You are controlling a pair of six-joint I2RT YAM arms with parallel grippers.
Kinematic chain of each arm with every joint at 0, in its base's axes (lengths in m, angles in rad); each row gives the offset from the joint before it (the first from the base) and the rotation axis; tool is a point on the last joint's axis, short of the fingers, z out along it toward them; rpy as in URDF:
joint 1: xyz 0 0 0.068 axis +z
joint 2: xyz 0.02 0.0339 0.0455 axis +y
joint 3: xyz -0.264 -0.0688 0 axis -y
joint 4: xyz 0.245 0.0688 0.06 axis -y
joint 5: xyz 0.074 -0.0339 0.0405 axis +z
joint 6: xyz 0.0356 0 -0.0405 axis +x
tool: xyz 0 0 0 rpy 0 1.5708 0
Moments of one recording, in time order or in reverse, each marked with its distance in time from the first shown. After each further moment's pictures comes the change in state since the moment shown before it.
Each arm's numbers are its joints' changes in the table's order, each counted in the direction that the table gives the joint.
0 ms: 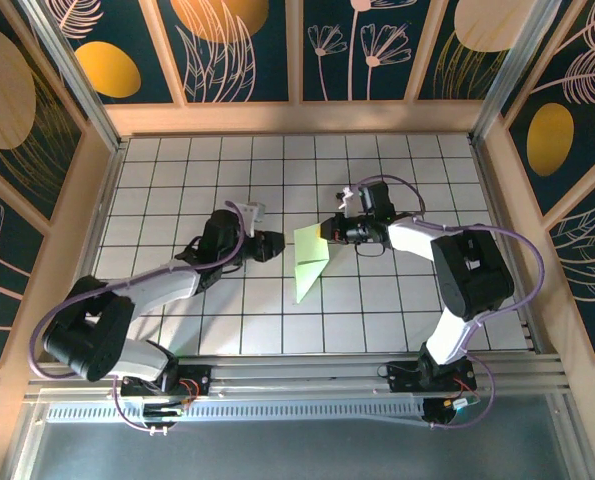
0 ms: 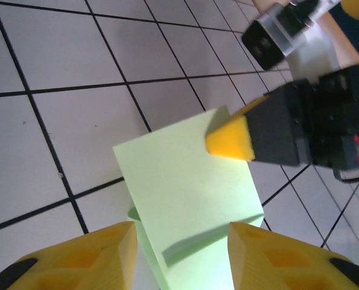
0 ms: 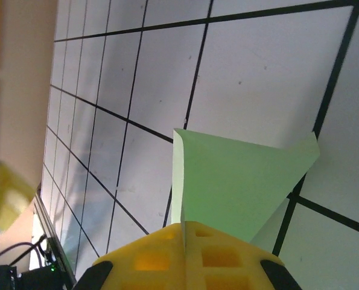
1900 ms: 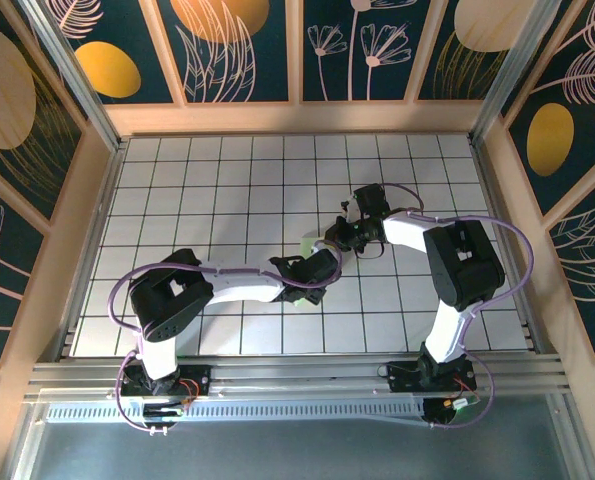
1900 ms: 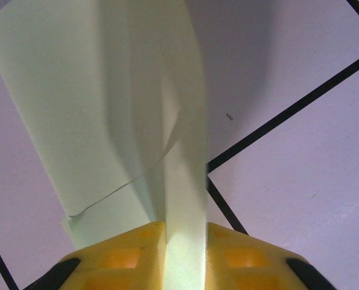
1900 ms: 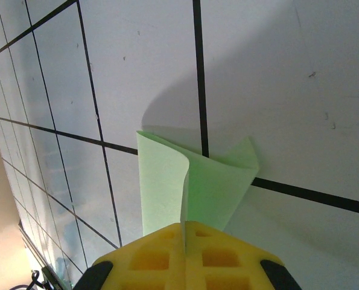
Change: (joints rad) left arm -0.471 0.471 0.438 -0.546 0.566 0.077; right arm -0.002 0.078 0.051 -0.165 -0.105 0.116
